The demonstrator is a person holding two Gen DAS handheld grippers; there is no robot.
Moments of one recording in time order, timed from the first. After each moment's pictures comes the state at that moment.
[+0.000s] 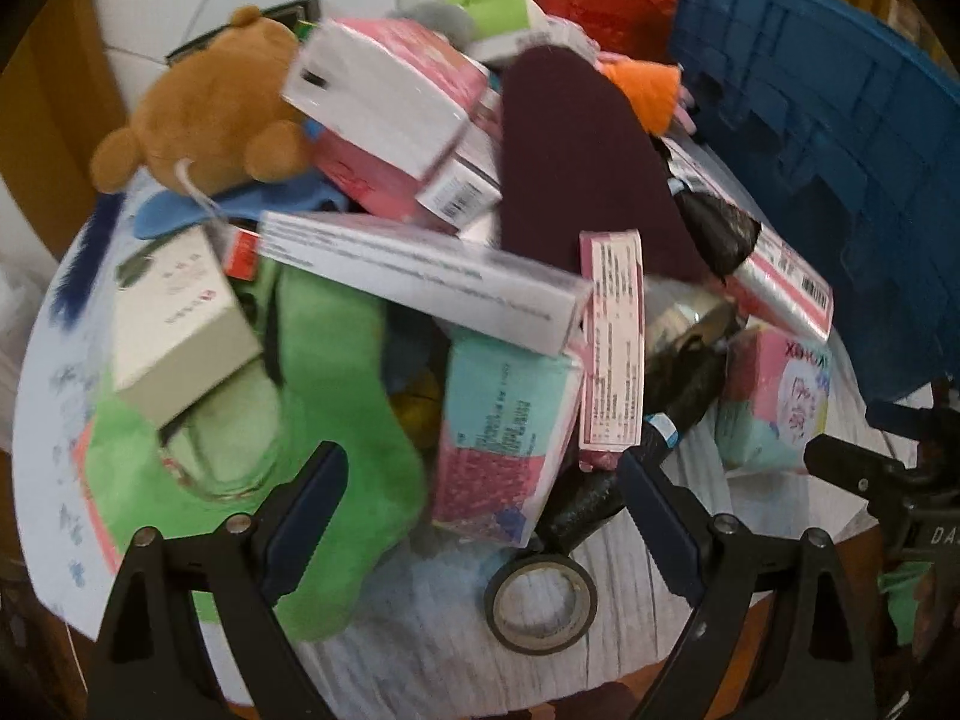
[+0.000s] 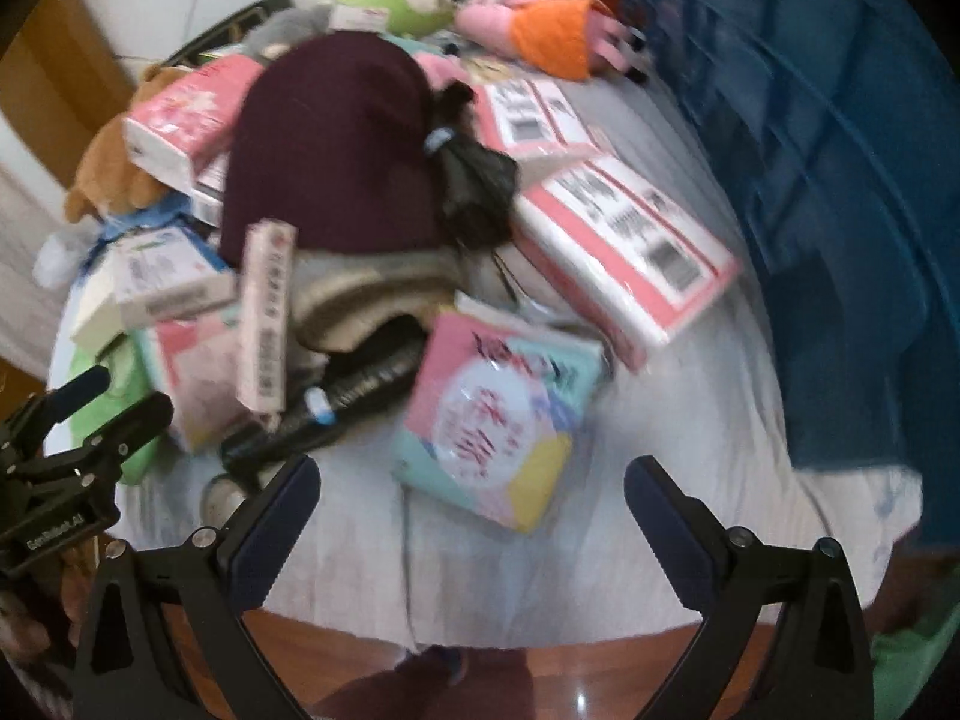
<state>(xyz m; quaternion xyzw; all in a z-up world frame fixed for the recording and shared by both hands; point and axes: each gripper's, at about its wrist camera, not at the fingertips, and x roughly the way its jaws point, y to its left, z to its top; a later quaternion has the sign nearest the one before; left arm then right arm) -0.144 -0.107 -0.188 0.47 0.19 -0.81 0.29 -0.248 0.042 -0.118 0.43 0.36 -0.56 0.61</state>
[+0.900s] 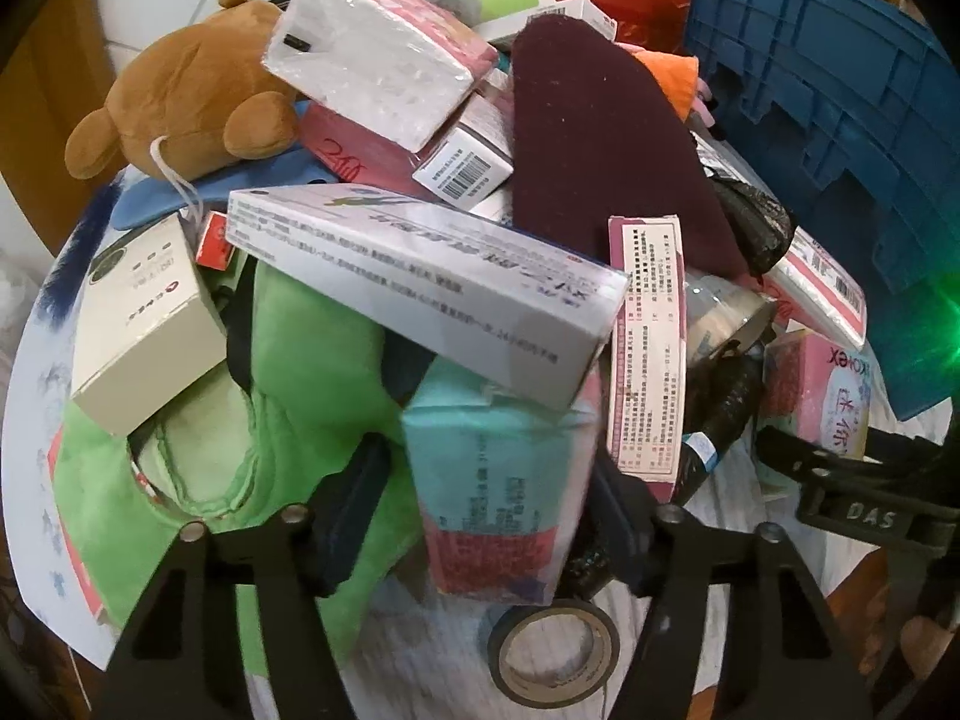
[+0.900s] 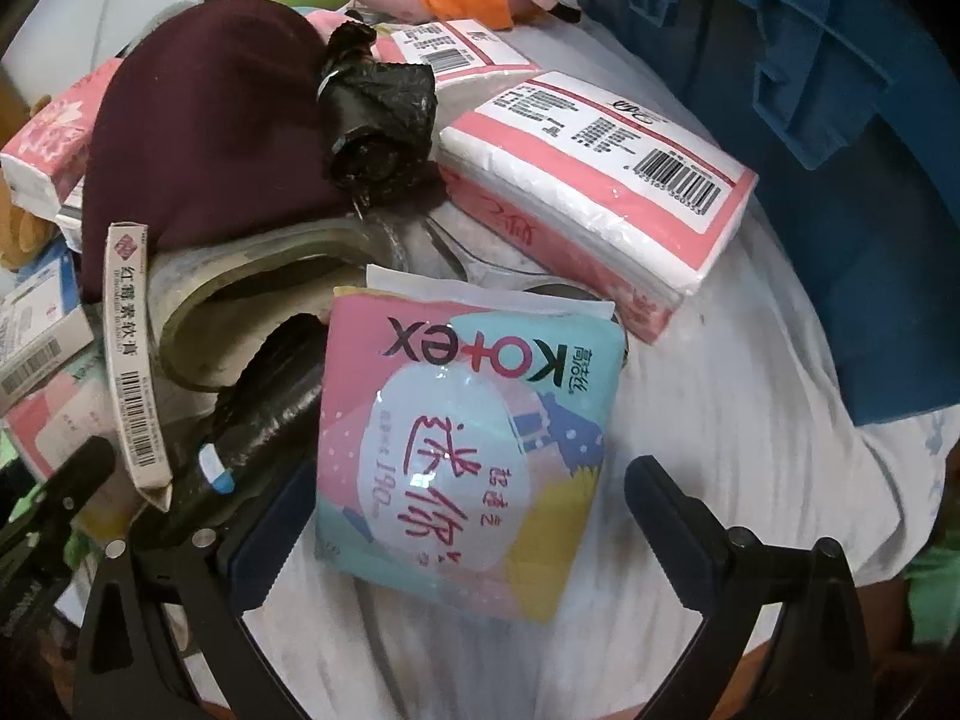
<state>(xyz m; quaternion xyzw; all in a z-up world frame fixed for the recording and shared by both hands) -0.150 -0.109 -0.210 0.45 0.20 -0.81 0.31 -0.254 0.020 -0.170 0.46 0.33 -0.61 0.55</state>
